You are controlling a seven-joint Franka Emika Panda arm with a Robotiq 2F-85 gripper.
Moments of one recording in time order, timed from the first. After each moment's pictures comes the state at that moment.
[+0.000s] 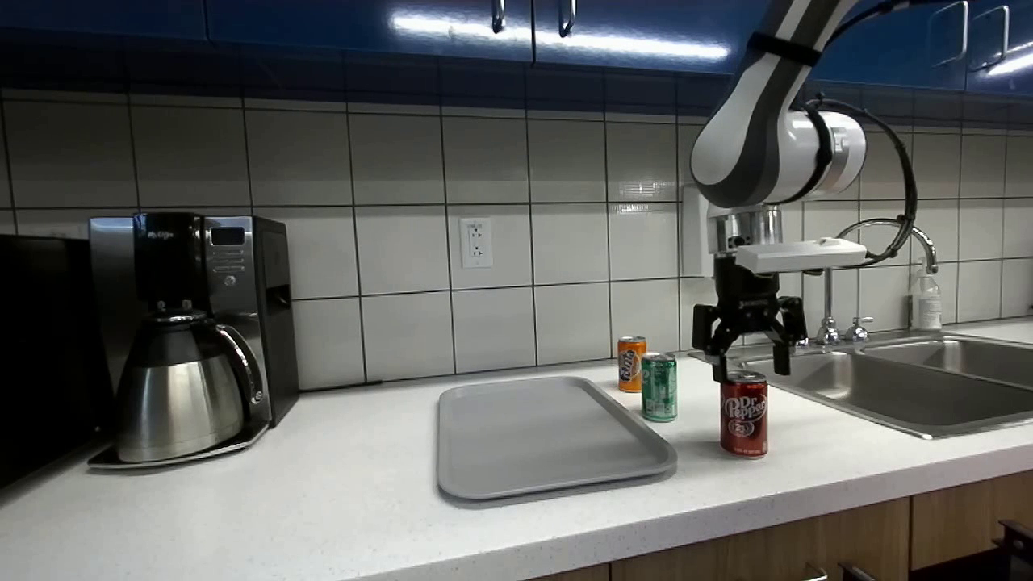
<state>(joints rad) 0.01 -0.11 0.02 -2.66 -0.05 2.52 0.08</state>
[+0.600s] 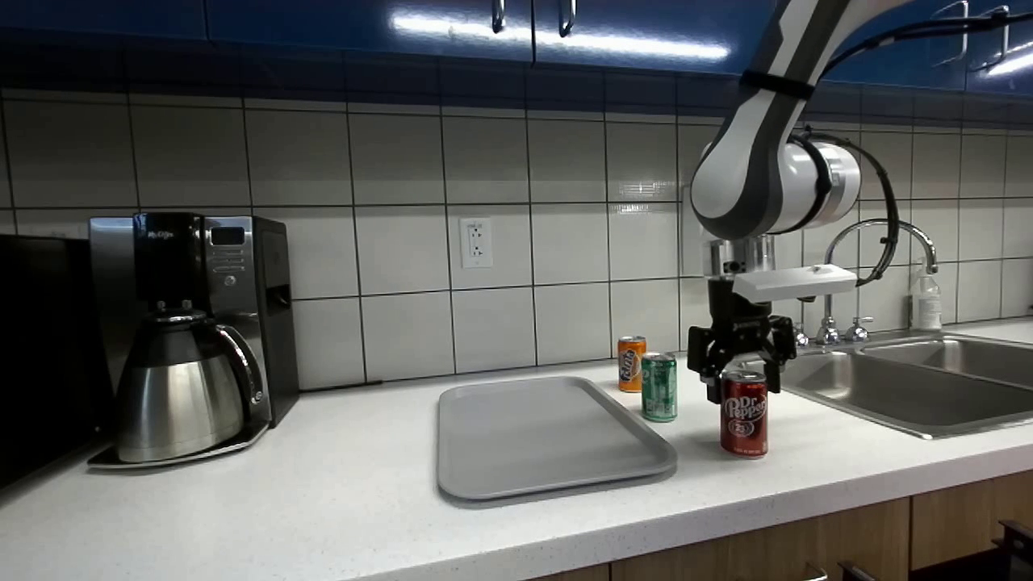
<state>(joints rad) 0.02 -0.01 0.02 -2.65 -0.11 2.65 0.08</state>
